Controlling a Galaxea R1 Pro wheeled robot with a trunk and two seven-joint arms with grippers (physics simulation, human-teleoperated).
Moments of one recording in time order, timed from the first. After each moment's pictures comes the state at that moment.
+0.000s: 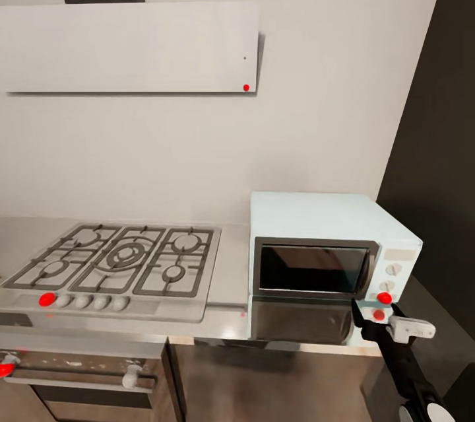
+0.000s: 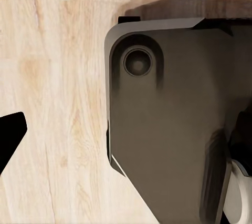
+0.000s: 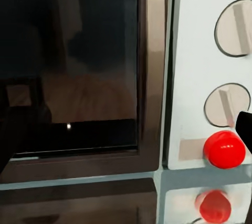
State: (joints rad) left arm -0.03 0.03 0.00 -0.09 0.00 -0.01 0.00; right arm -0.04 -0.17 -0.11 -1.31 -0.19 -0.29 0.01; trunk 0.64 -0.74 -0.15
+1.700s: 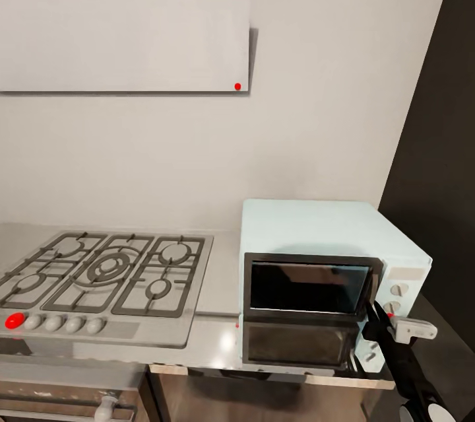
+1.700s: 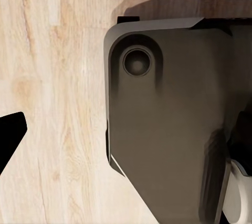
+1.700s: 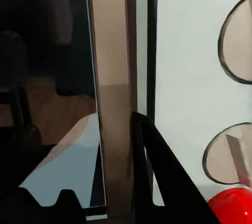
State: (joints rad) left arm -0.03 0.02 0.00 -0.09 0.00 -0.01 0.00; right arm -0.04 -0.17 -0.12 -1.31 -0.21 -0.30 0.01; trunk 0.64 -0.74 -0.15
